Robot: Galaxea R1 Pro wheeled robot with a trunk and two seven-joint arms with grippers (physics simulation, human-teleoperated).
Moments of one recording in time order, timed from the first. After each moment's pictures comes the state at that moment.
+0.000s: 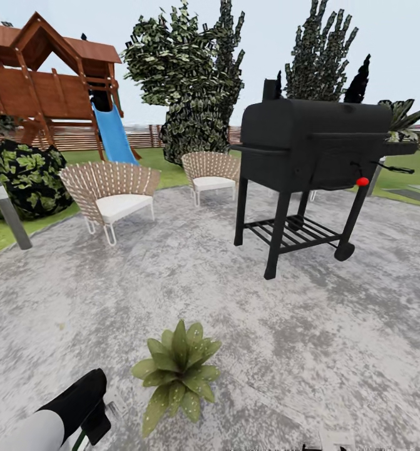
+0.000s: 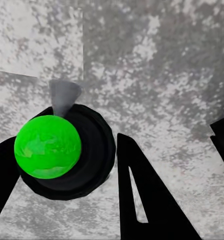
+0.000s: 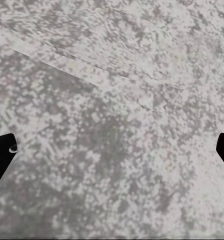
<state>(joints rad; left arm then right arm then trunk) -0.61 0.17 -0.31 -0.41 -0.66 0.73 -0.66 -0.41 -0.04 -0.66 -0.08 0.68 -0.27 -0.18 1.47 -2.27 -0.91</state>
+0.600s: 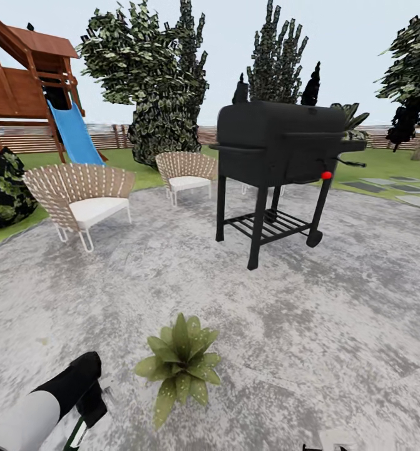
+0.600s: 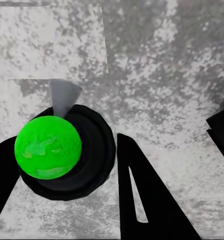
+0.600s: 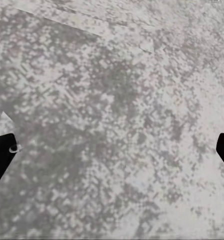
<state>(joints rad) -0.69 0.21 -0.32 -0.41 -0.72 0.73 -0.83 -0.41 -0.04 -0.66 -0.08 0.68 -0.27 -0.18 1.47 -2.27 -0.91</state>
